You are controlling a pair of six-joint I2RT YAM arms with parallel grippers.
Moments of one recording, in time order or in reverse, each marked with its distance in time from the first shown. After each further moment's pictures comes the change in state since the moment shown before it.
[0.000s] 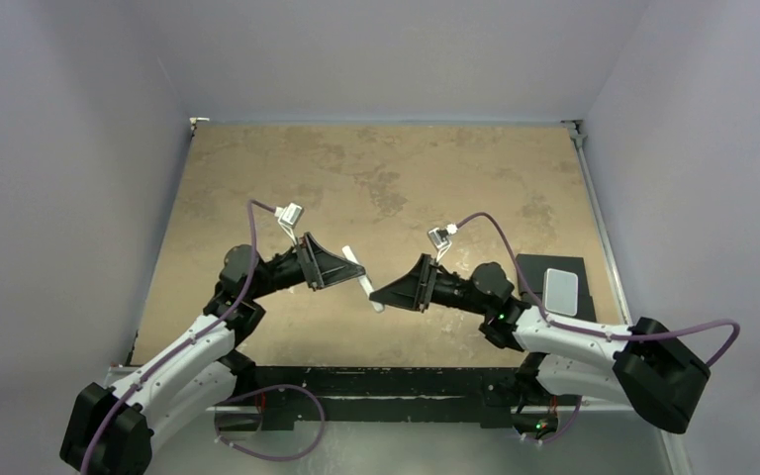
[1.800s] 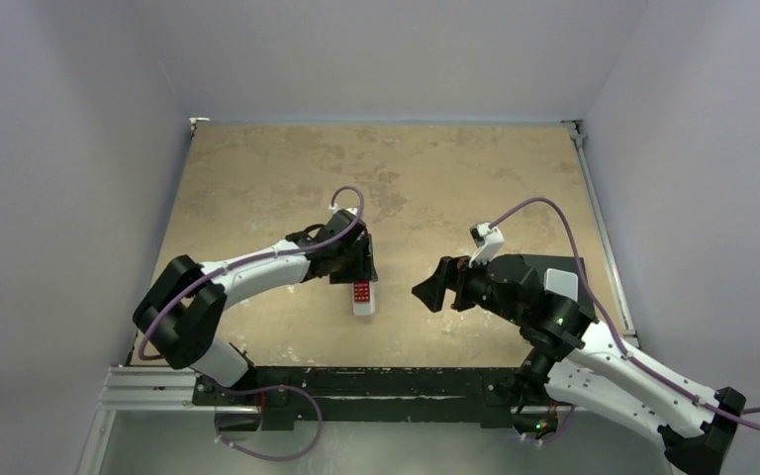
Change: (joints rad) left arm -0.253 0.696 0.533 -0.910 -0.714 0.436; right arm 0.000 -0.440 0.295 -1.260 0.514 -0.578
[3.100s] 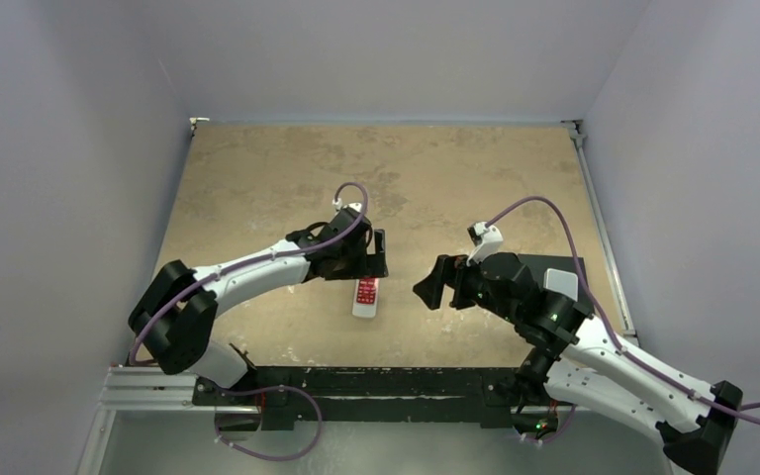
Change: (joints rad) left arm -0.047 0.016 0.063 -0.047 -0.068 -0.001; right arm 0.000 0.036 0.002 -0.021 0.048 0.000
